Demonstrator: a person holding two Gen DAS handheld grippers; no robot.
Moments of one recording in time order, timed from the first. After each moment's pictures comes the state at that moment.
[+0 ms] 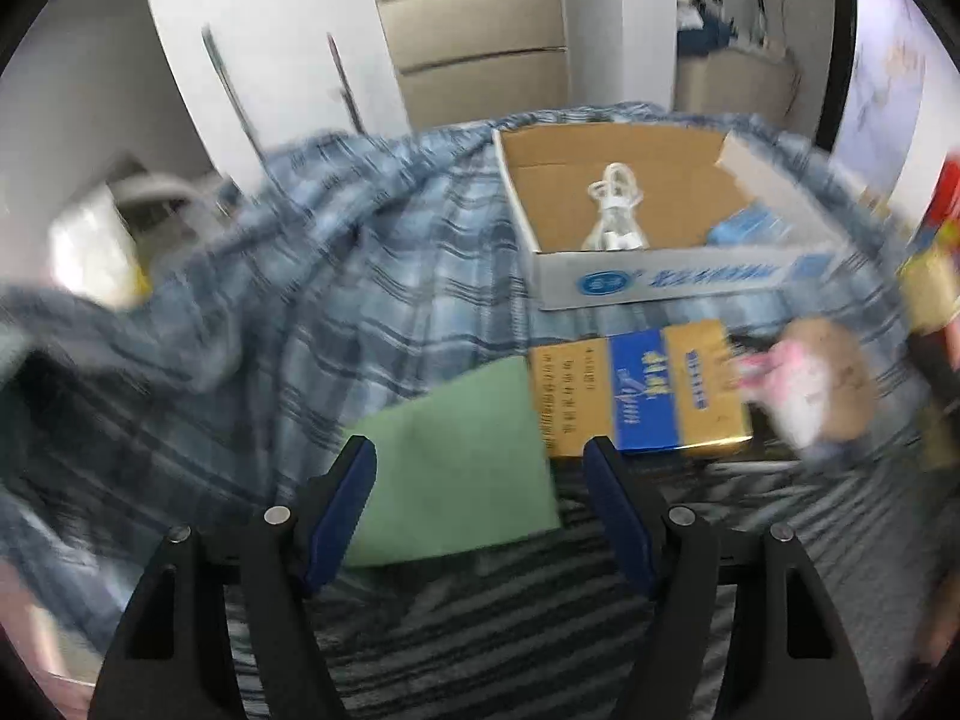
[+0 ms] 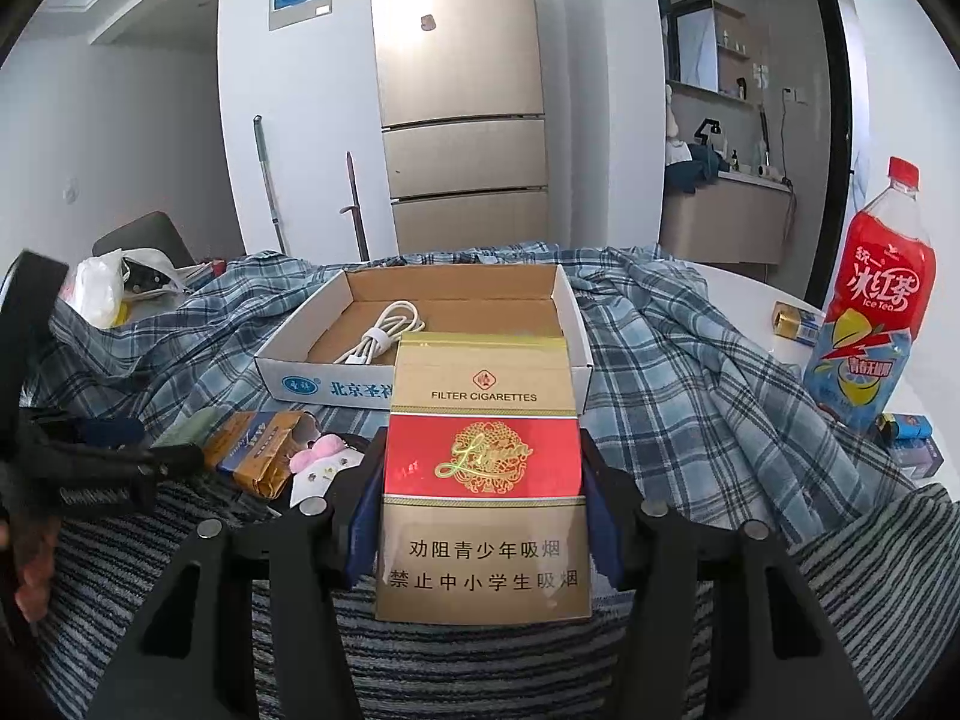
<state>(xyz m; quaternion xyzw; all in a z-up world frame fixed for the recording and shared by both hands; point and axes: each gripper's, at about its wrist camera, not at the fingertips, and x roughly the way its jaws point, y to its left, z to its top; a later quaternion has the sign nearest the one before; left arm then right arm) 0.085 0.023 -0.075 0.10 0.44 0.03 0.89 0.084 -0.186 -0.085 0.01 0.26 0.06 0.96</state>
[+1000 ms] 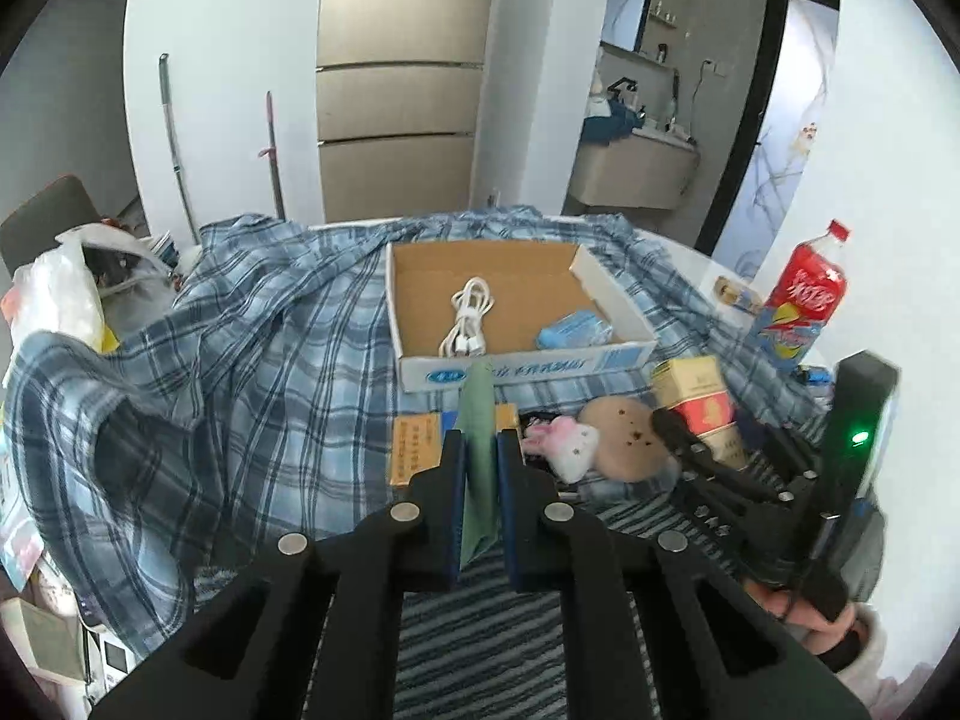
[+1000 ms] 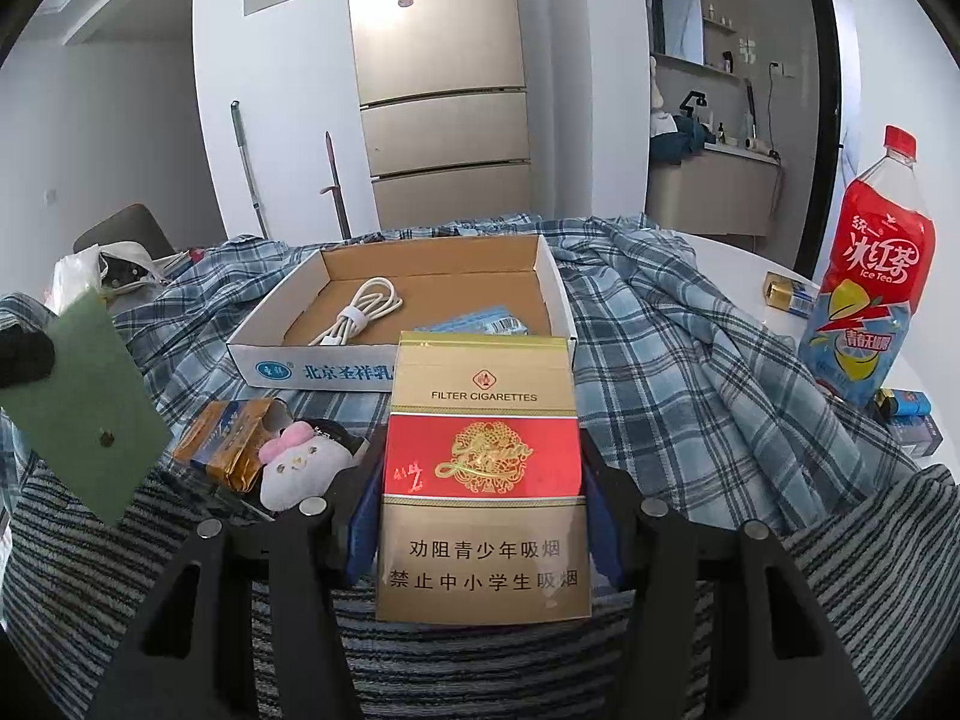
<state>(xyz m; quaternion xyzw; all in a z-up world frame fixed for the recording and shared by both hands) 0.036 0.018 0.013 -0.02 0.38 -0.11 0.92 0.094 -0.190 -0.092 0.01 0.29 0.04 0.95</state>
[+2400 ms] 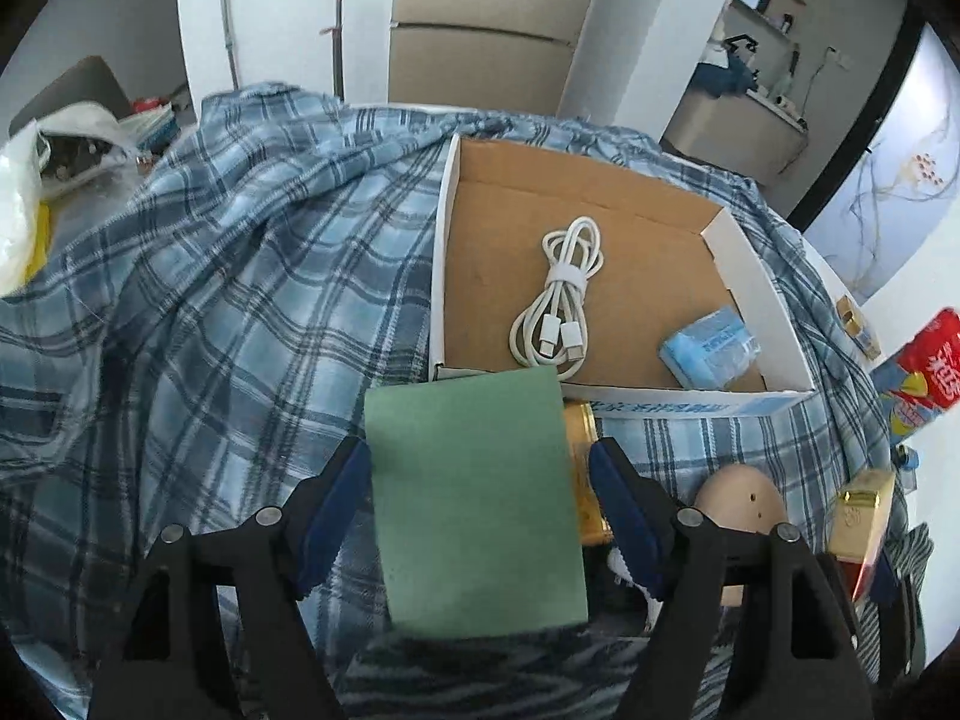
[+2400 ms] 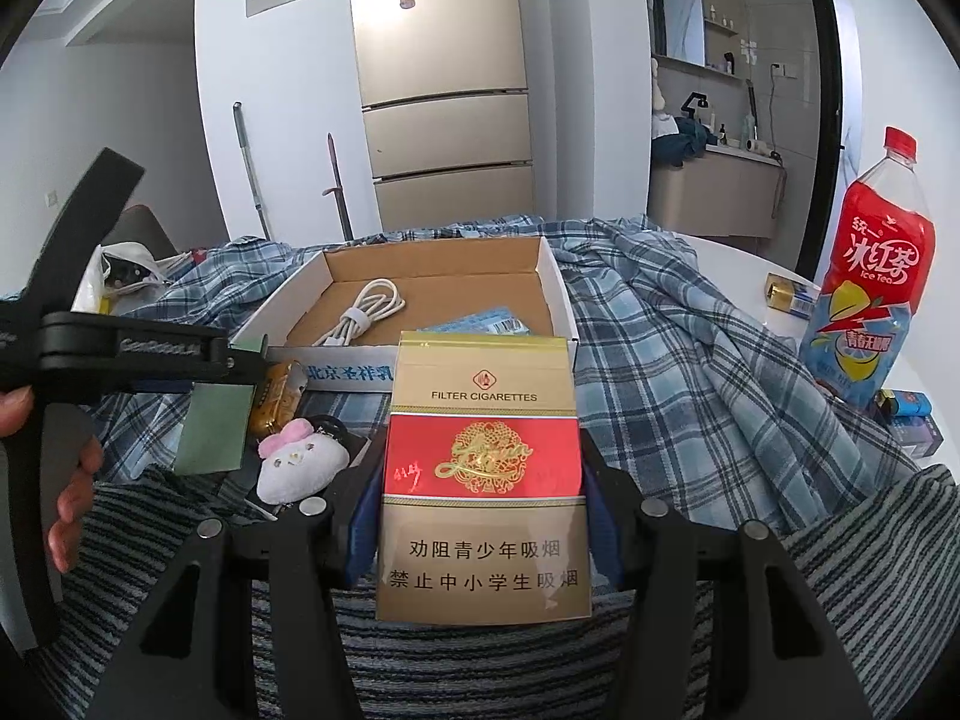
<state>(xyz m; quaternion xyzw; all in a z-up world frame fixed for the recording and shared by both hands) 0.164 0.018 -0.074 -0.09 0.50 -0.02 0.86 0.093 -0.189 -0.092 0.01 0.29 0.04 0.95</state>
